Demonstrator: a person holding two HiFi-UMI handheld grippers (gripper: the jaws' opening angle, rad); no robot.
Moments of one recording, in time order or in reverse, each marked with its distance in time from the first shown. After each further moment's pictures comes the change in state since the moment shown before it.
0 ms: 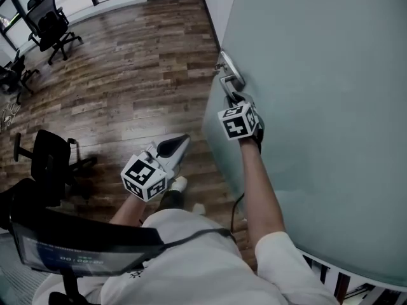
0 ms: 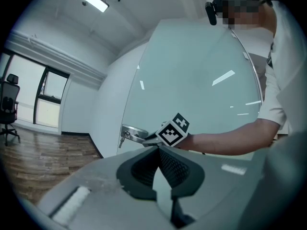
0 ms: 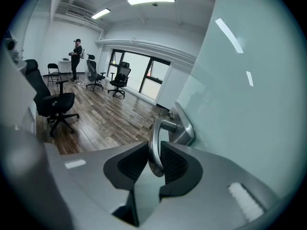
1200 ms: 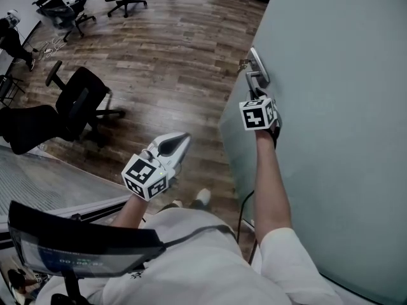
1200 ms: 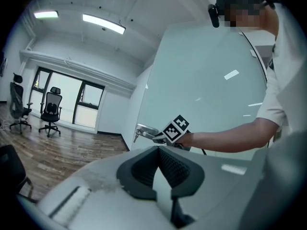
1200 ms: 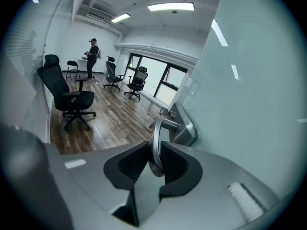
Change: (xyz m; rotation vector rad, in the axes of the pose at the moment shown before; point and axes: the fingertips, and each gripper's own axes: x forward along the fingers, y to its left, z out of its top) left arm -0.173 -0.057 -0.051 -0.081 -0.064 0.372; right arm -0.038 0.122 0.016 -0.131 -0.066 0.123
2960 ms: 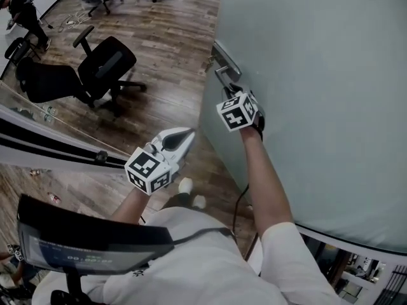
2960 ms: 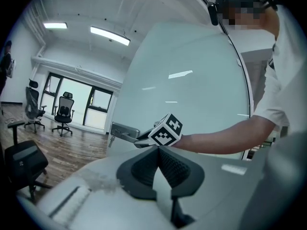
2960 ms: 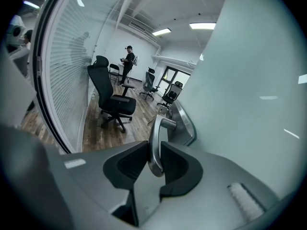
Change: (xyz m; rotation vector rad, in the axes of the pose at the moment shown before) left arm -0.211 -0.059 -0.033 -0.019 -0.041 0.064; right arm -0.142 0.273 0.041 -0.286 -0.137 0.266
